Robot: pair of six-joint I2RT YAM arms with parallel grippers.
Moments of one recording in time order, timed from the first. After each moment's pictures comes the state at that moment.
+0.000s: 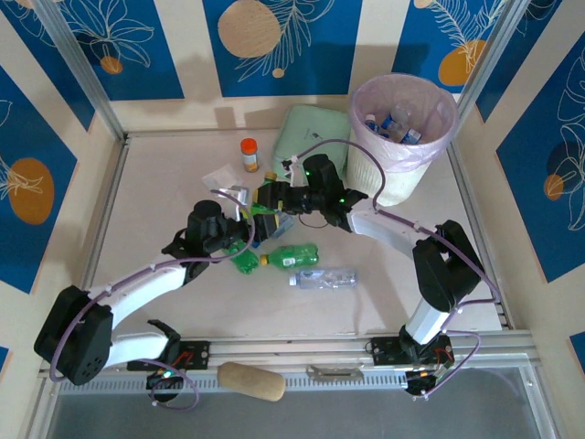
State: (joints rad) left arm -0.56 1.21 0.60 0.29 0.29 -0.48; right arm 0.65 1.67 1.17 0.04 -0.56 0.80
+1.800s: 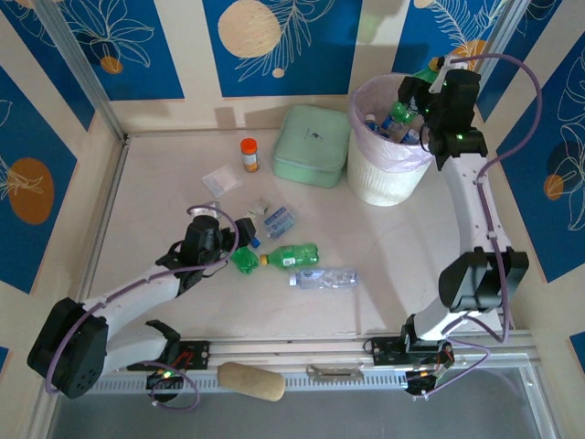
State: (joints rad) left arm -0.53 1.13 0.48 0.09 -0.11 -0.71; right arm -0.02 1.60 1.69 -0.34 -0.06 0.30
